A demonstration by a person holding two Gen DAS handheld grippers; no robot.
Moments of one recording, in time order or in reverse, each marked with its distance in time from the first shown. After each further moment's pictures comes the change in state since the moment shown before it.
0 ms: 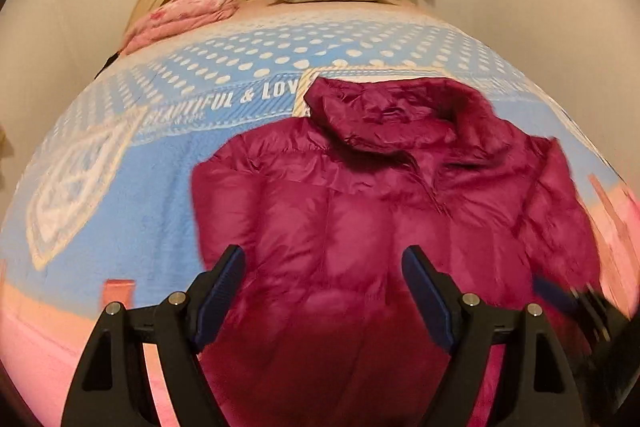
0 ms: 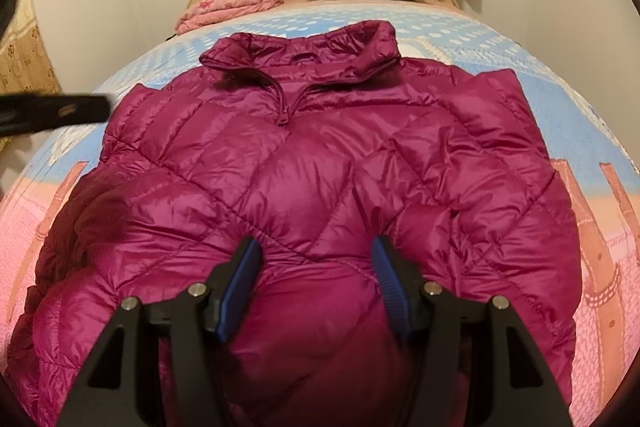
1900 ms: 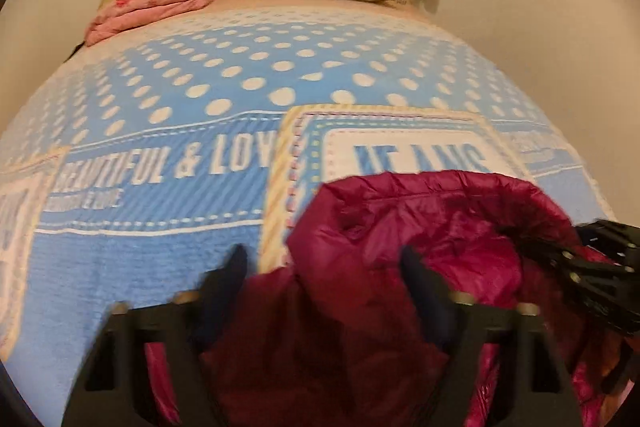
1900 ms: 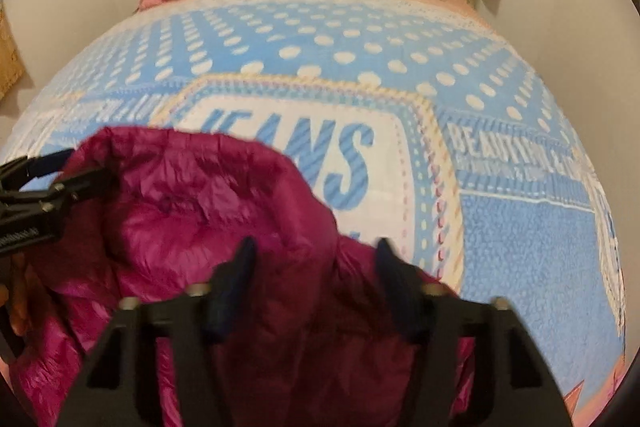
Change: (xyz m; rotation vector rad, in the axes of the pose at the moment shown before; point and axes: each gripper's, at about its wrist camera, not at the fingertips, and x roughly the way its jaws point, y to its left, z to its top) left arm 0.130 0.013 0.123 -0.031 0.014 -0.135; right arm 0.130 -0.075 0.192 -0.106 0.169 -0.066
